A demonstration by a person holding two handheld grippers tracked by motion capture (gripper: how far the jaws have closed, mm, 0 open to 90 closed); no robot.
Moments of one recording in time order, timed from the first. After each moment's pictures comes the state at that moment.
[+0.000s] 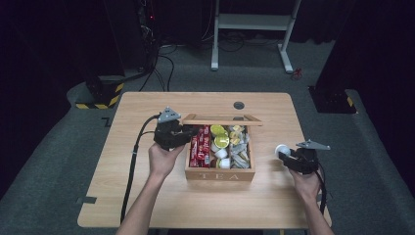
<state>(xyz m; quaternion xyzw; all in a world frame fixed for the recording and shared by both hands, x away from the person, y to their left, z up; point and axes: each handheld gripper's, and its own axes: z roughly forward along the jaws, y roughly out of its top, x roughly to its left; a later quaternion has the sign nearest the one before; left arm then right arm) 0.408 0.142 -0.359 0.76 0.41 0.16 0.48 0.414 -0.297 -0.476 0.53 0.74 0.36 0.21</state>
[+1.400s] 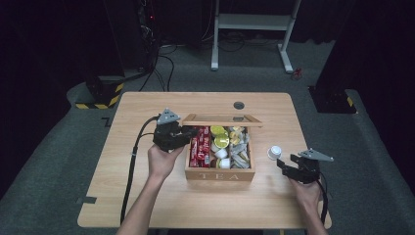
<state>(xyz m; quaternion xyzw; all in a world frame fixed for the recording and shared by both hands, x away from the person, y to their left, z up) 0.403 0.143 -0.360 0.76 0.41 0.16 0.48 0.389 -0.300 -0.487 0.51 0.73 0.40 0.21</state>
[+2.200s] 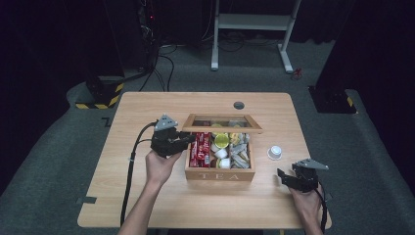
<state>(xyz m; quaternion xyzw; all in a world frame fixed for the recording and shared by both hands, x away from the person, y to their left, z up) 0.391 0.149 -0.370 0.76 0.41 0.16 0.48 0.376 -0.303 -0.517 0.53 0.75 0.35 0.22</state>
